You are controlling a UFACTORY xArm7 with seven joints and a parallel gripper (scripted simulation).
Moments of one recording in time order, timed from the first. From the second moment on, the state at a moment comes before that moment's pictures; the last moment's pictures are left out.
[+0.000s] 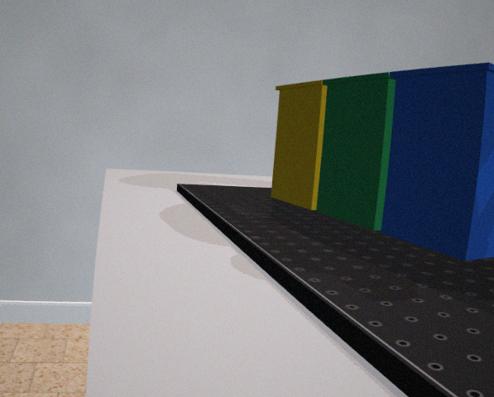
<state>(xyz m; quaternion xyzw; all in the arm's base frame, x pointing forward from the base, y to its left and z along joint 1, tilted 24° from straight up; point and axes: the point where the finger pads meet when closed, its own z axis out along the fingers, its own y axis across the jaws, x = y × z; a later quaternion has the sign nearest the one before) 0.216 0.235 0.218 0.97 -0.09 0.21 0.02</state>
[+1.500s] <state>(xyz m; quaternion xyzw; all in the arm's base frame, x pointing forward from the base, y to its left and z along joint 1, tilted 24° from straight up) 0.196 0.239 0.263 0.97 -0.09 0.21 0.02</state>
